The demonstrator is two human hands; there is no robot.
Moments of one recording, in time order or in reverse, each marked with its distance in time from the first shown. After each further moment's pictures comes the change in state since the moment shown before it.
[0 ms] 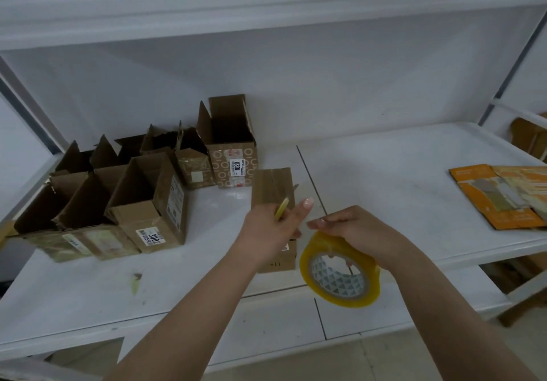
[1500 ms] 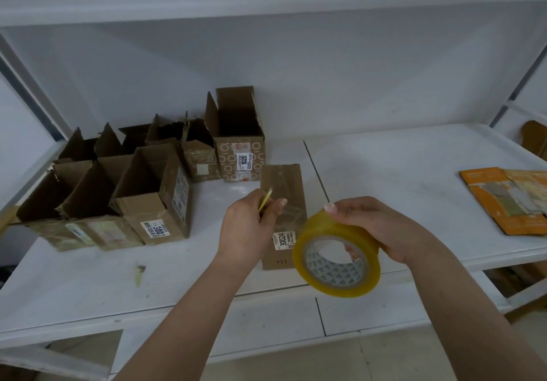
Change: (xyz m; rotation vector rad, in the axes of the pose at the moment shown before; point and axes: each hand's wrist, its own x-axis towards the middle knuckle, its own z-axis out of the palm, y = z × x) left_hand 0.000 -0.030 -0.020 0.164 0.368 0.162; right_hand -0.001 -0.014 -0.007 0.112 -0.092 -0.070
